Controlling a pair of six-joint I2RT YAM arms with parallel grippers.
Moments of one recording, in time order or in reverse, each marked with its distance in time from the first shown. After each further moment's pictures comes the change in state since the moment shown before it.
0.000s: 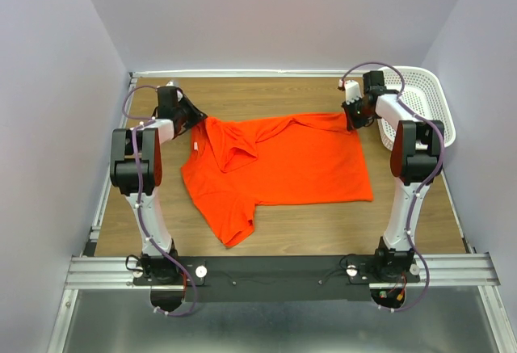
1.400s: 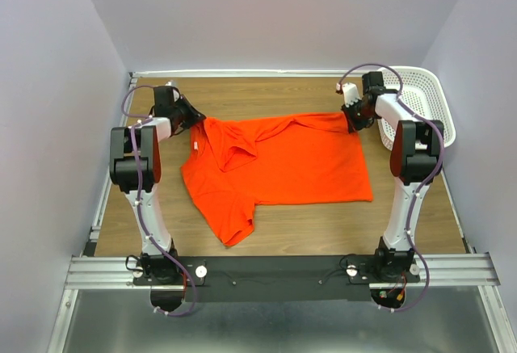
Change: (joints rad) left arm 0.031 0.042 0.050 -0.038 0.071 0.030; right arm 0.001 0.003 0.004 -0.050 0.011 -0.080
